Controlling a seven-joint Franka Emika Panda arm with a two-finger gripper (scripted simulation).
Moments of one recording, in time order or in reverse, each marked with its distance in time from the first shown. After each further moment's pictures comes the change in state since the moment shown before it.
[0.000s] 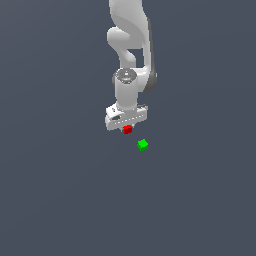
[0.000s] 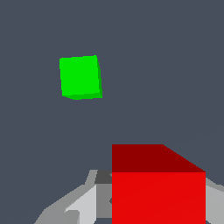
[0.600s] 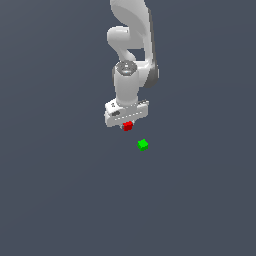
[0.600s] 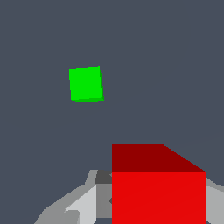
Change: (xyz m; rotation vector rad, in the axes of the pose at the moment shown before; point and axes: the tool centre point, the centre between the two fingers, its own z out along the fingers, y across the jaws) arm 0.001 0.000 -0.027 0.000 0.000 0.000
